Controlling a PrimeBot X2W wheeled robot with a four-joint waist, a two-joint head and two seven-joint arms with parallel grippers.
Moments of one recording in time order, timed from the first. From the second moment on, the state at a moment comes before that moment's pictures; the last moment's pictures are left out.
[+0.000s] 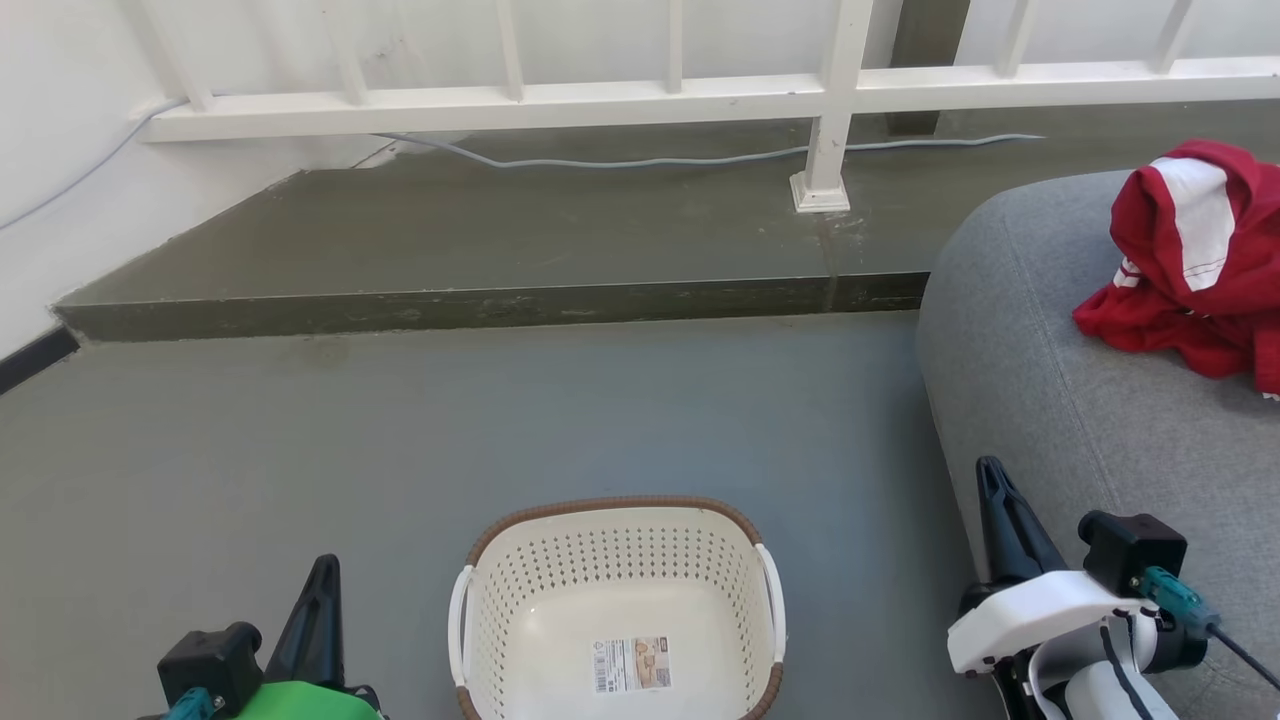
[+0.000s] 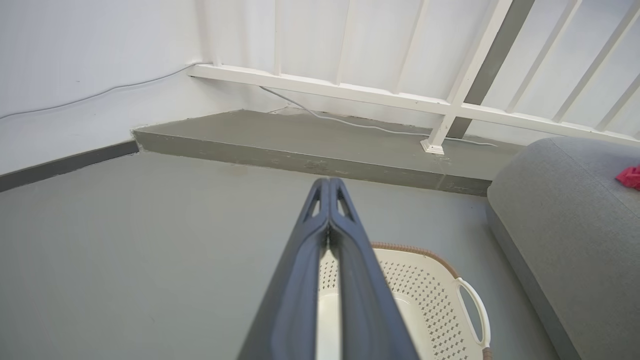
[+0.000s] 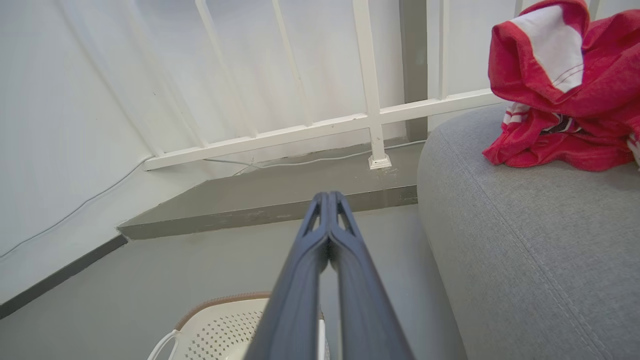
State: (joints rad) left arm 0.10 0.21 -0.31 0.13 -0.54 0.12 -0.25; right arm 0.05 -0.08 0.21 0.23 0.33 -0.07 -0.25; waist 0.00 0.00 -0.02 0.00
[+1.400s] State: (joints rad) left arm 0.08 0.15 -0.17 0.16 -0.99 0.03 -0.11; right arm 0.02 -0.07 0.08 0.24 0.87 0.00 -0.11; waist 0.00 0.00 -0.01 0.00
